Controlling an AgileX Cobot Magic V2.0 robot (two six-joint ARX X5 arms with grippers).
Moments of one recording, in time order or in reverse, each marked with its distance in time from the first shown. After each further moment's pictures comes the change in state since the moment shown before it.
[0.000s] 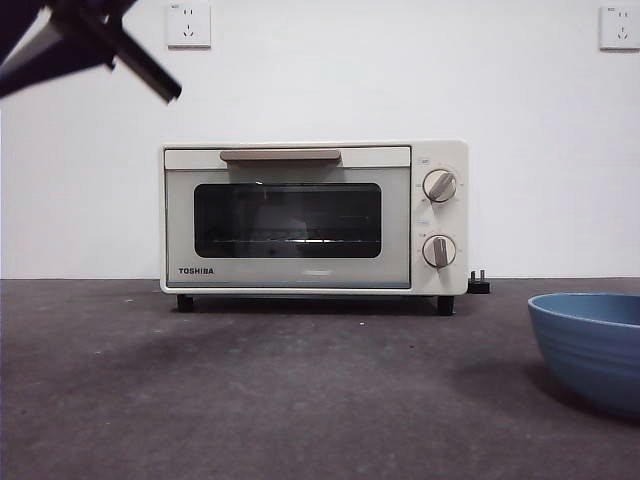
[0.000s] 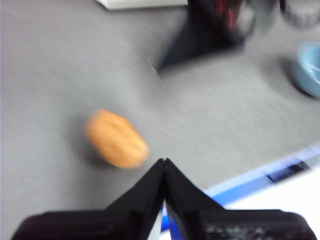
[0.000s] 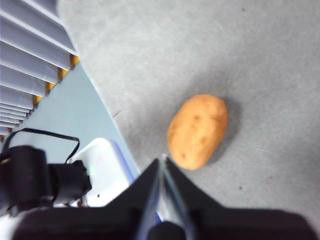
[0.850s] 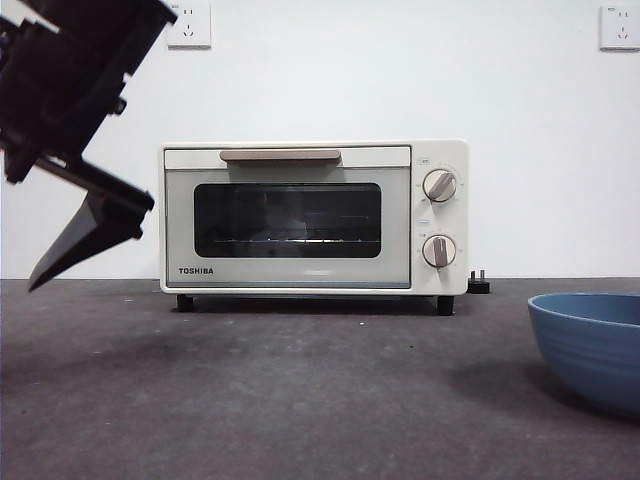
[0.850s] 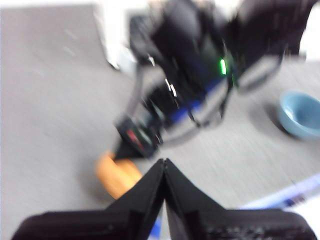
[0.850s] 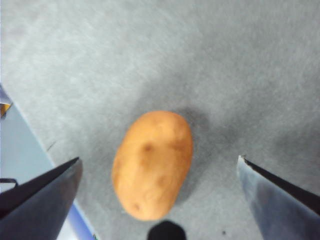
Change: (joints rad) left arm 0.000 -0.013 0.175 0.000 -0.012 -0.027; right arm 0.029 0.179 0.000 0.143 0.152 0.114
